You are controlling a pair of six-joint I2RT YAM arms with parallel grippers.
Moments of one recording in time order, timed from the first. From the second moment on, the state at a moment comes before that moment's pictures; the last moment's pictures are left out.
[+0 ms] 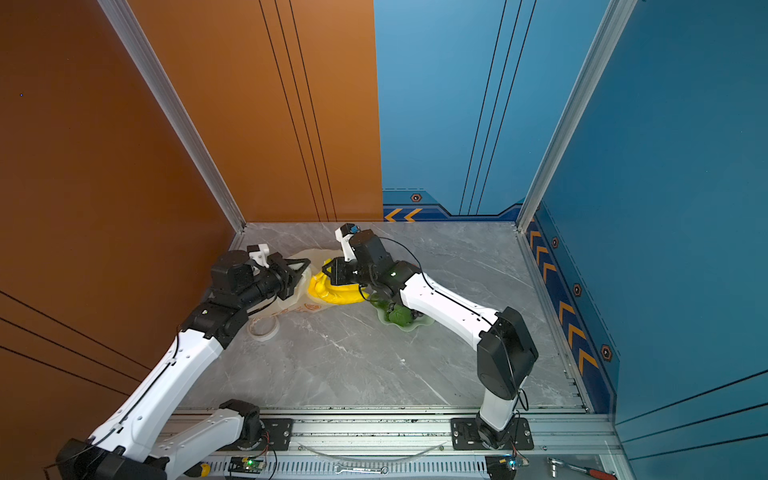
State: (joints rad) left arm -0.24 1.01 0.94 -0.24 0.34 -1.32; right arm 0.81 1.74 1.52 -0.23 -0.27 0.60
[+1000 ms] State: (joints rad) left arm -0.31 1.01 0.95 -0.29 0.49 -1.19; right arm 0.80 1.98 1.73 -0.08 -0.10 0.97
